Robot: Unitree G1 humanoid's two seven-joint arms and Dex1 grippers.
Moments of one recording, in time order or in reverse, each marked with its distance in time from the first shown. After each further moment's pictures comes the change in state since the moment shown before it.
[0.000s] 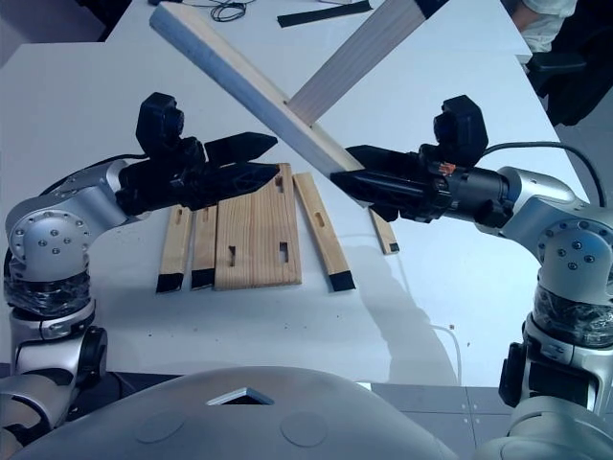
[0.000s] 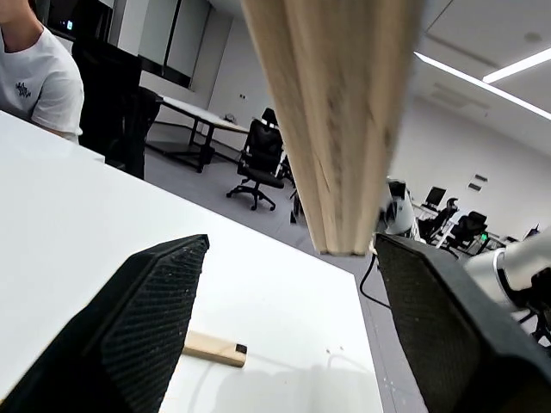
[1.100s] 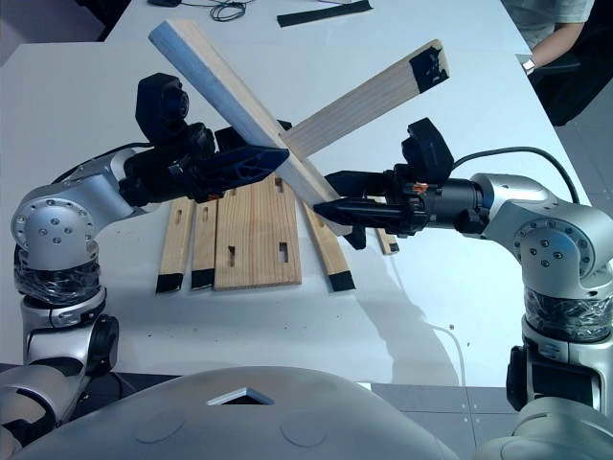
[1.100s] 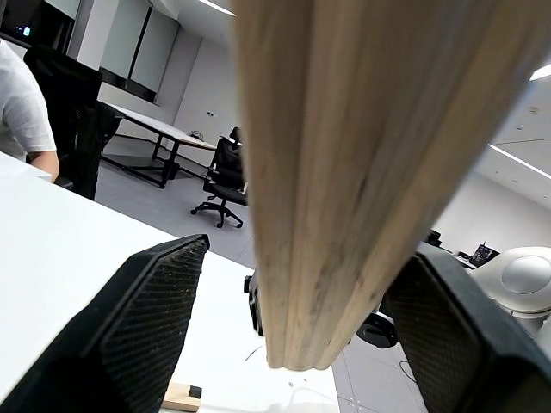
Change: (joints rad) left arm -0.054 -0.017 -0.012 0.007 -0.124 0.038 0.038; right arm 0.005 -0.036 0.144 -0.004 -0.110 -0.084 0.105
